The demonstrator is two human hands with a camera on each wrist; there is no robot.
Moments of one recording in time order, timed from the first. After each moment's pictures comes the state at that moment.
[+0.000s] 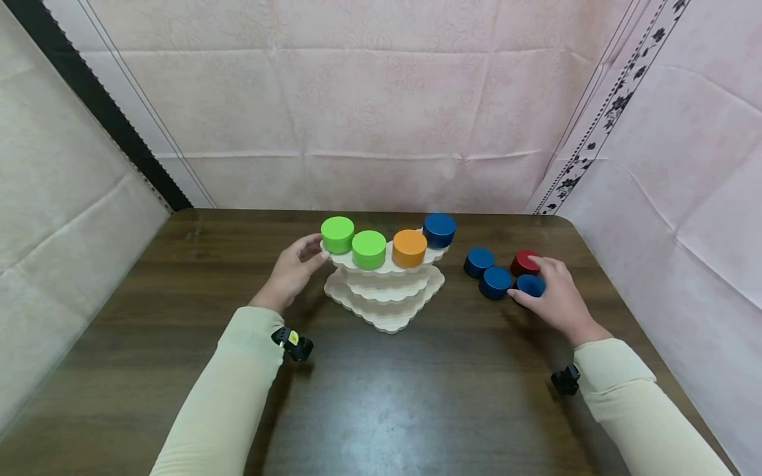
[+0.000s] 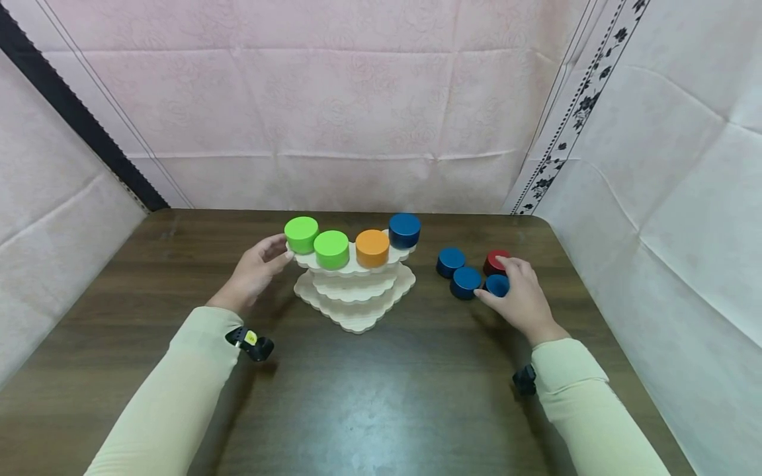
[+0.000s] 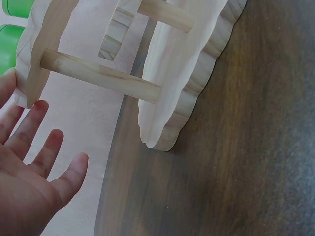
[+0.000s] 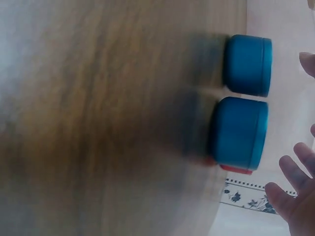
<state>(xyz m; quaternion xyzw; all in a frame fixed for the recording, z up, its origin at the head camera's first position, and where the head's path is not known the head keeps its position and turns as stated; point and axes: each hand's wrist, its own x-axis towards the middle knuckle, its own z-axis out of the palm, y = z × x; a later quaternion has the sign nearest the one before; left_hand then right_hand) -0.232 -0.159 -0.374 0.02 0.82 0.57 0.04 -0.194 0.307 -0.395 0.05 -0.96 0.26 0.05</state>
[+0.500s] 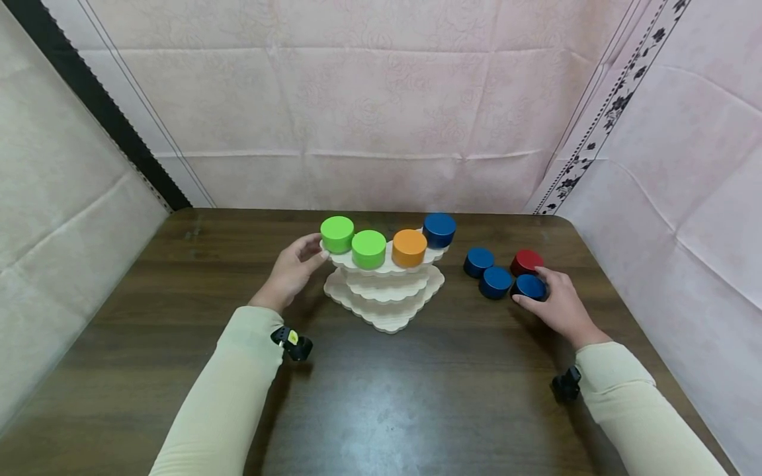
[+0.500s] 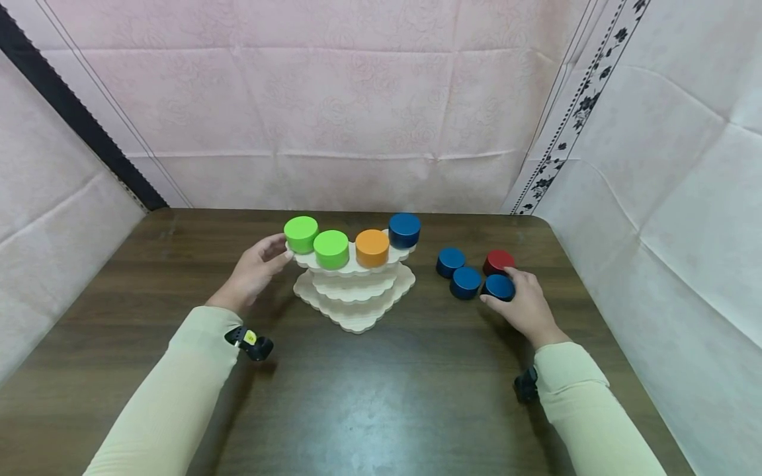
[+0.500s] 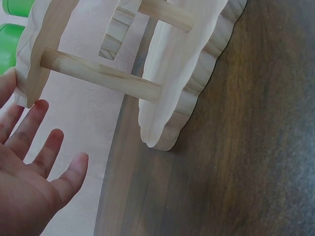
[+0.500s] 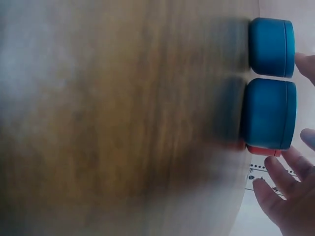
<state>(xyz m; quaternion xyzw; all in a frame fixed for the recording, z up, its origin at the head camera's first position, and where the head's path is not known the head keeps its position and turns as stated) -0.234 -0.160 -0.376 0.02 0.82 0.58 0.04 -0.195 0.321 -0.411 0.02 -0.96 0.28 0.01</state>
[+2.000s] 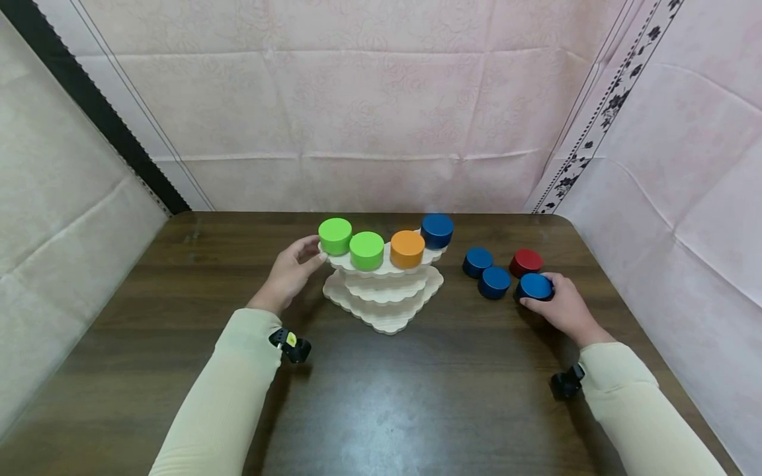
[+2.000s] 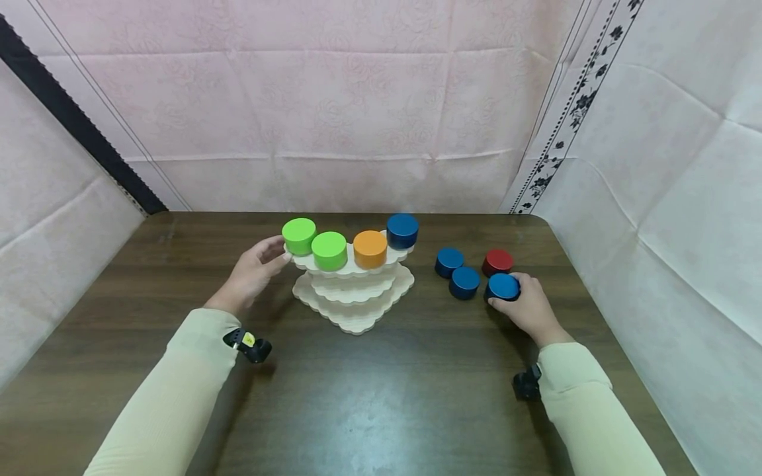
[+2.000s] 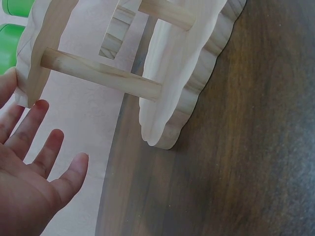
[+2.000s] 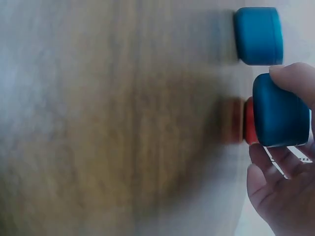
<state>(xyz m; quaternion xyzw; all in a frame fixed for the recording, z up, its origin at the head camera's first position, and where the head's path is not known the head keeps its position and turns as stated) -0.232 -0.160 -0.374 0.02 0.82 0.57 0.04 -0.196 0.333 -0.417 -0.01 -0.95 0.32 -0.03</state>
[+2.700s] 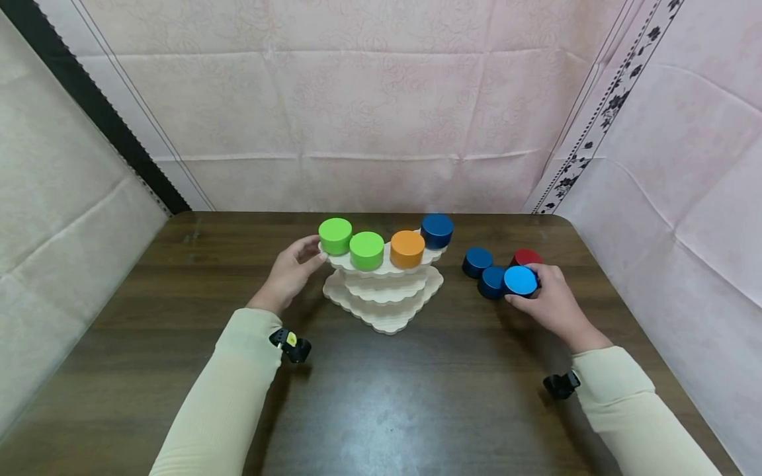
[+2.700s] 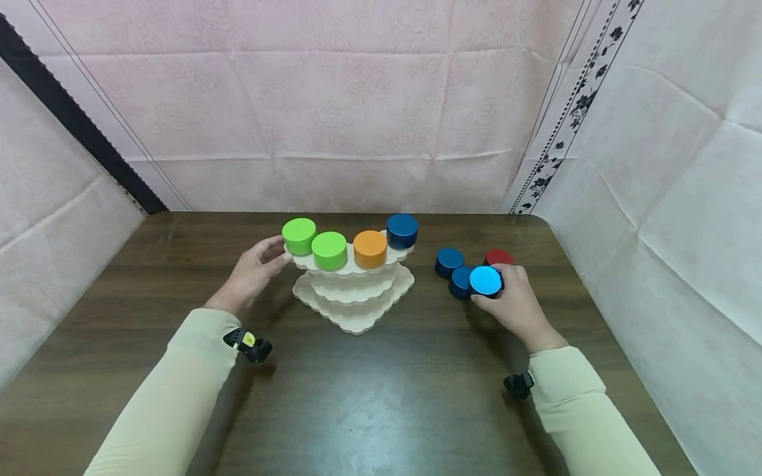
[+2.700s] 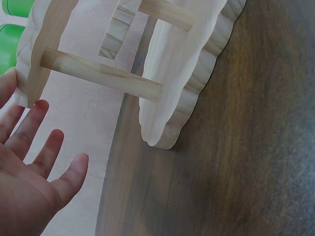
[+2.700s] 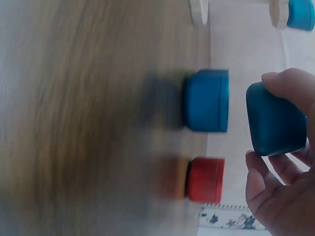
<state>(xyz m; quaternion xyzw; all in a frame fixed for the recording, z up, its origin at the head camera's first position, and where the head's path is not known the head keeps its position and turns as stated) -0.232 -0.160 -0.374 0.02 0.82 0.57 0.04 -0.184 0.296 -0.385 0.03 -0.94 0.33 0.01</state>
